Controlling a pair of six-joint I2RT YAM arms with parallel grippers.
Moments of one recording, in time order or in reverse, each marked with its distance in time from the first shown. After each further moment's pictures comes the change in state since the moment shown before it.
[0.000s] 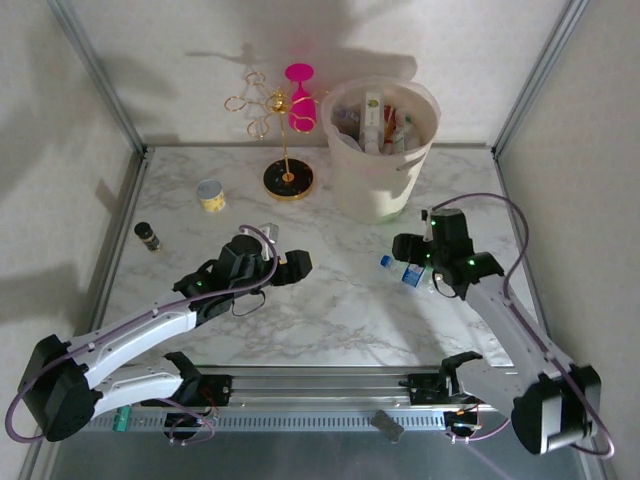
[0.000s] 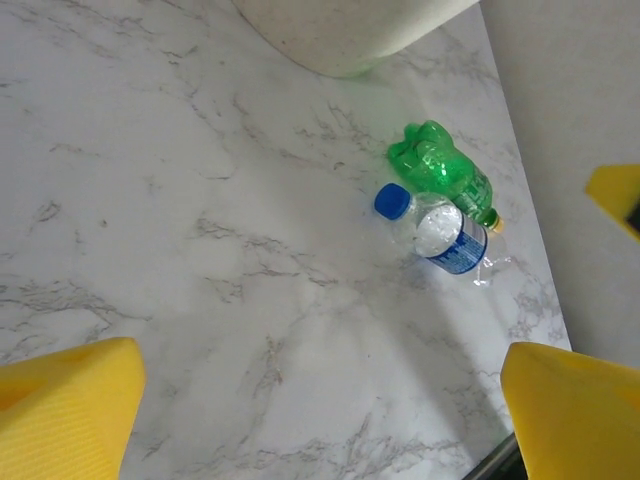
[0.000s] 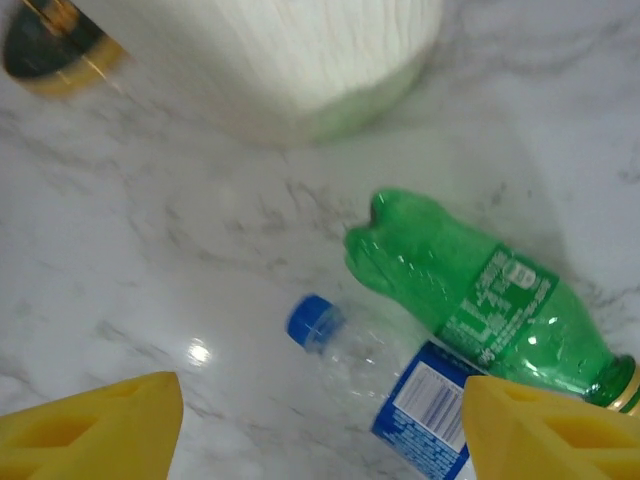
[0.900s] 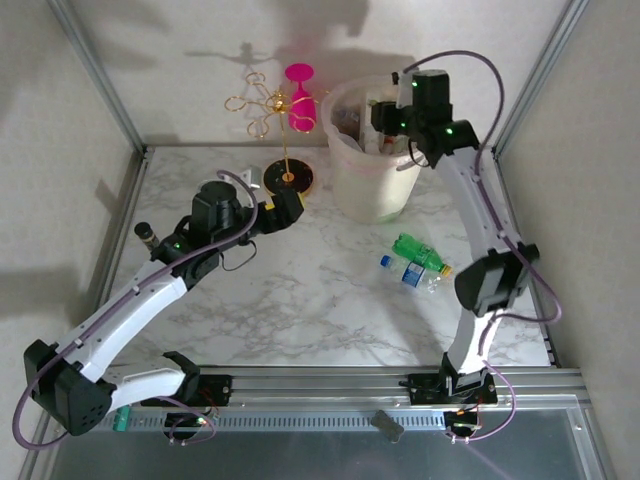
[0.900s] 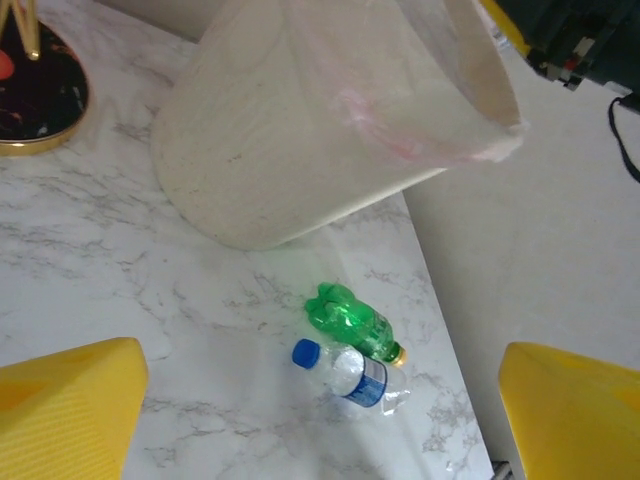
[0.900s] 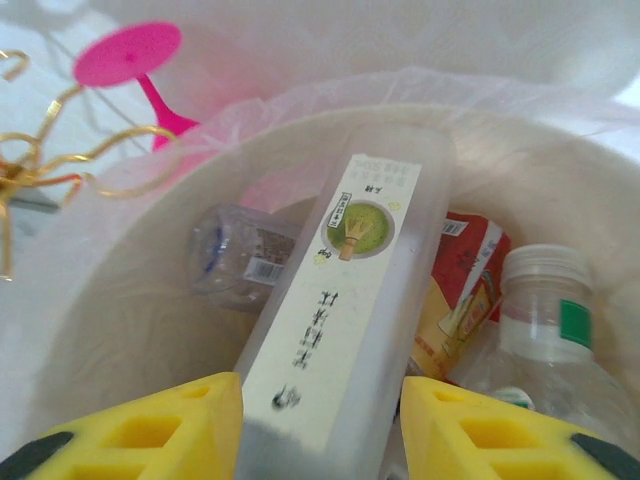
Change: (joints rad) left arm 0.157 0.072 0.378 -0.097 0.122 0.067; right arm -0.002 0.727 1.233 -0.100 -0.068 -0.203
